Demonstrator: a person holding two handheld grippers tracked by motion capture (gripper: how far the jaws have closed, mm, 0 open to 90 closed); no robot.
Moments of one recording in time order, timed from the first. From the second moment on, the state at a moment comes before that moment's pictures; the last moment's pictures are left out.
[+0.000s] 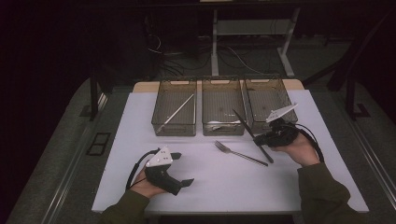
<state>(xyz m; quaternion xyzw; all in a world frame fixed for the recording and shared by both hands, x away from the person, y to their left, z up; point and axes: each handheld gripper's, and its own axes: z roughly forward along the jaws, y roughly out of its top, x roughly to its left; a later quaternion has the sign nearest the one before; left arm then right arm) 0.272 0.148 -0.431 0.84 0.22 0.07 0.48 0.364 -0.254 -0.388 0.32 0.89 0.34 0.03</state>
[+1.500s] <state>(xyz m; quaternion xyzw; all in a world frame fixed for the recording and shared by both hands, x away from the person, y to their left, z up) 0.272 0.149 -0.432 0.84 0.22 0.07 0.49 0.442 -0.313 -0.316 0.41 0.81 0.38 0.17</state>
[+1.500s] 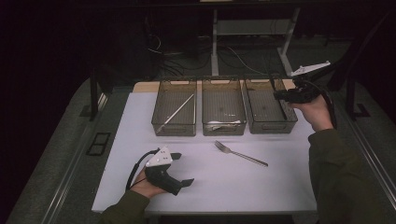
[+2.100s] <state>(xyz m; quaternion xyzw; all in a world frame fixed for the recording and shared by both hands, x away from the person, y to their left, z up) 0.272 0.148 -0.432 0.84 0.22 0.07 0.49 0.466 -0.329 -0.355 0.46 0.81 0.33 0.15</state>
